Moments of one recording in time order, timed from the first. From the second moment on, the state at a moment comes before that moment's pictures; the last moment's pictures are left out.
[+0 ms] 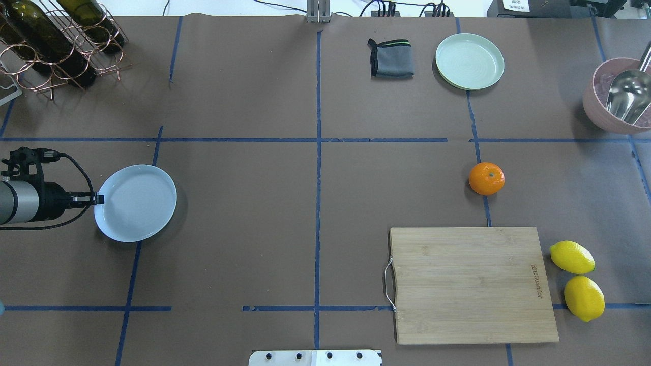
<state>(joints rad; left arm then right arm) -0.69 -1.46 -1.68 -2.57 -1.80 -1.20 1.47 -1.73 1.81 -1.32 2.33 0.01</state>
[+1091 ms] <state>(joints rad) -0.61 -2.04 -1.70 -2.05 -1.72 -1.29 1.47 -1.73 1.81 -1.32 2.33 0.01</state>
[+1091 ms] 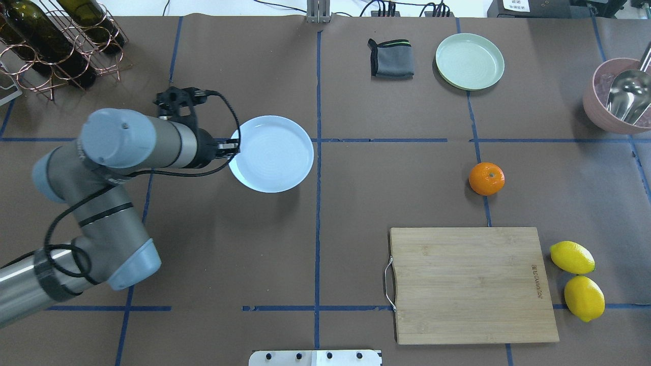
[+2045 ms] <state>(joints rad) -0.50 -2.19 -1.44 -2.23 -1.60 -1.32 1.47 -1.73 1.81 -1.32 2.33 0.01</state>
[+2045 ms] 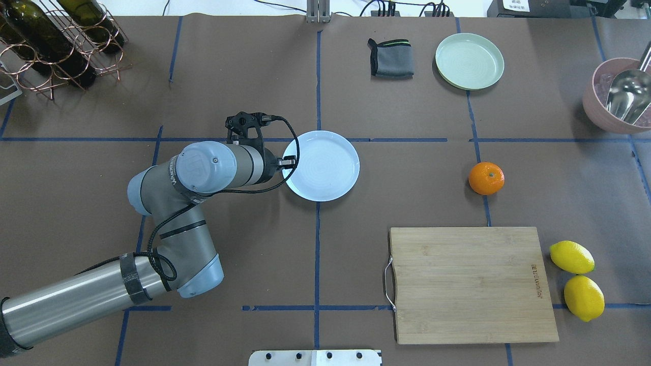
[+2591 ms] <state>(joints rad) -0.53 -2.16 -1.57 -2.12 -1.66 -1.22 1.47 -1.72 1.82 -1.32 2.33 0.03</state>
